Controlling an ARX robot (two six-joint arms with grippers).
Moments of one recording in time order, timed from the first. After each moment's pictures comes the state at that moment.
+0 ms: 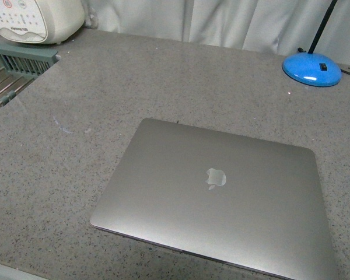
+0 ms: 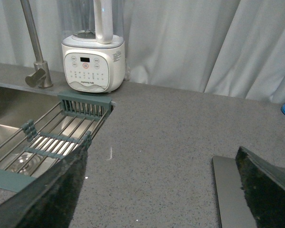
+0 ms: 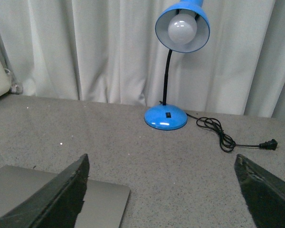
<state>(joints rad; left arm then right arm) 0.00 0.00 0.02 0.00 0.00 -0.01 0.00 0.00 0.01 0.00 0.00 0.00</state>
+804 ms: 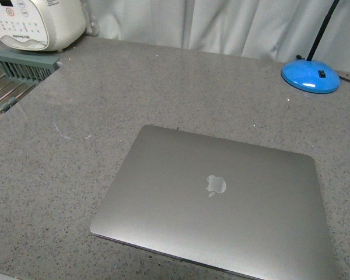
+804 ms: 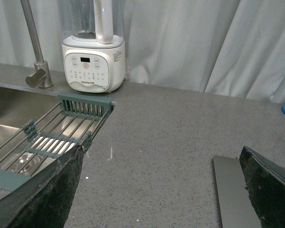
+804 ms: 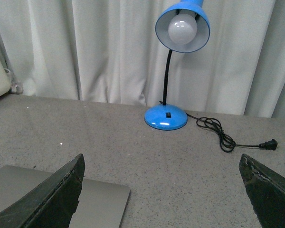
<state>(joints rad) 0.00 0.00 0.02 0.00 0.00 0.00 0.00 0.00 0.01 0.00 0.00 0.00</state>
